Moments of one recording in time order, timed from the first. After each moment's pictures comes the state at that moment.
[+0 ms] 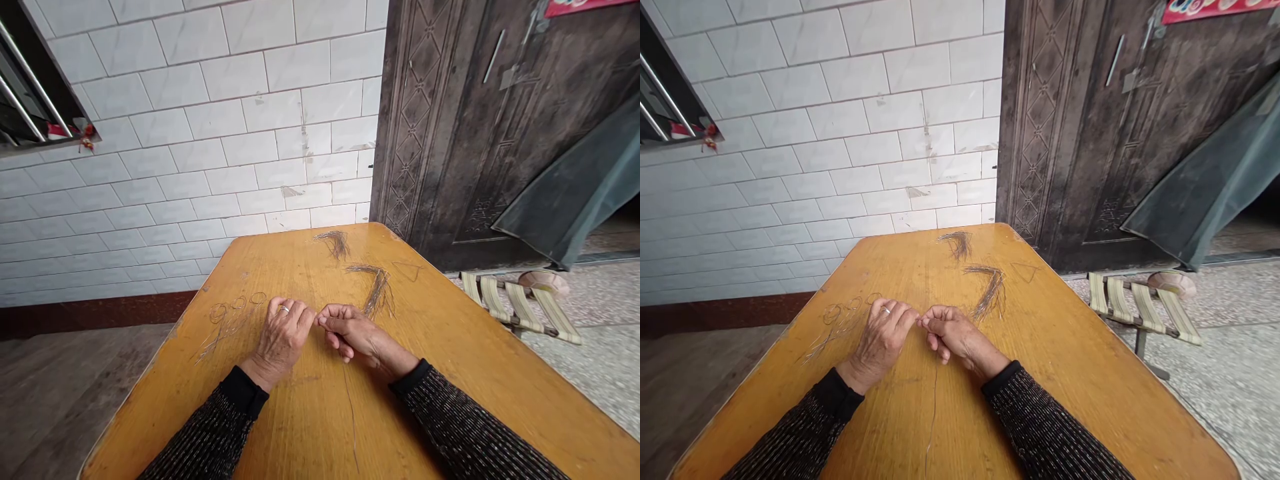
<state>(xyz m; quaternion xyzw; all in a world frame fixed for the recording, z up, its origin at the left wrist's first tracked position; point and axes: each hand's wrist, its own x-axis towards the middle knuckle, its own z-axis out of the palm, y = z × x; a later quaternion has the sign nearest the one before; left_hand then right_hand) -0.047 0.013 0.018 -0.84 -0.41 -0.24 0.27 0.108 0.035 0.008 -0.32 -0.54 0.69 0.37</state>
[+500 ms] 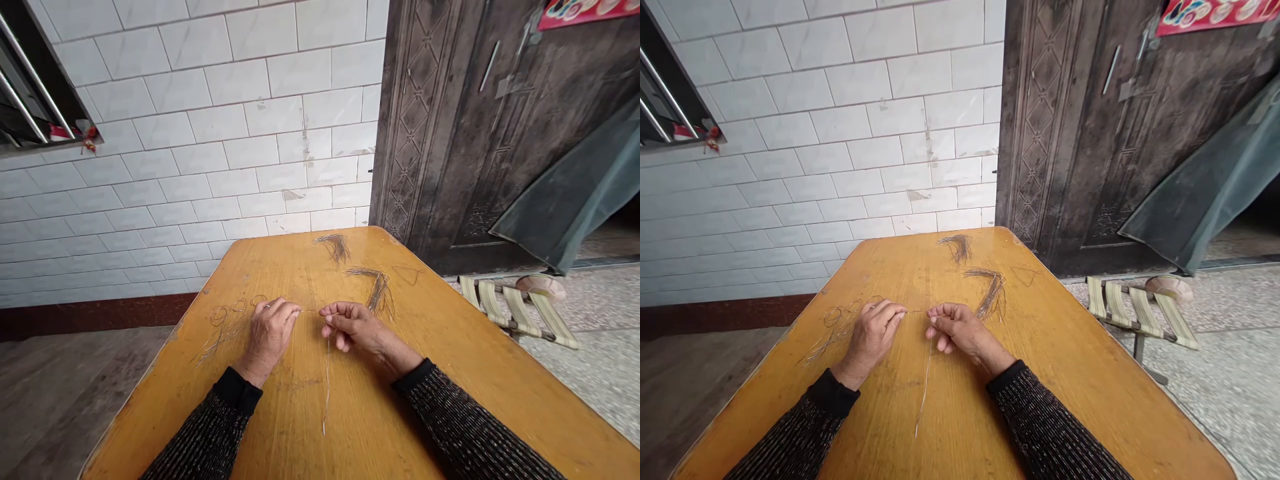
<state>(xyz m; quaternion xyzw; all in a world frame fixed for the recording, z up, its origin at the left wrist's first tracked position) -0.069 0.025 0.012 -0.80 -0.47 -0.34 0.14 0.117 0.050 -0.001 -0.33 -0.55 0.66 0.39</state>
